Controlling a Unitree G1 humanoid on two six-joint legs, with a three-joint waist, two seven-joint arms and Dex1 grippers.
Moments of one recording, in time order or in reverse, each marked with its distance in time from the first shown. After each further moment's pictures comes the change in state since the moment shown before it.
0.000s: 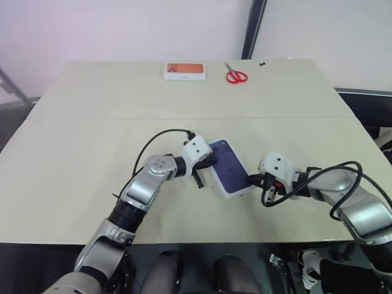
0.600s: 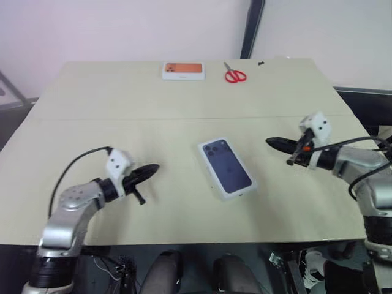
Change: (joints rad) left arm 0.484 0.285 0.503 -0.373 -0.315 0.025 -0.046; right arm -0.140 0.101 -0.315 0.380 0.205 -0.090 0.035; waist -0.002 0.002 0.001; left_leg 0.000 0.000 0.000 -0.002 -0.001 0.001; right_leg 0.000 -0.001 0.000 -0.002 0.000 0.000
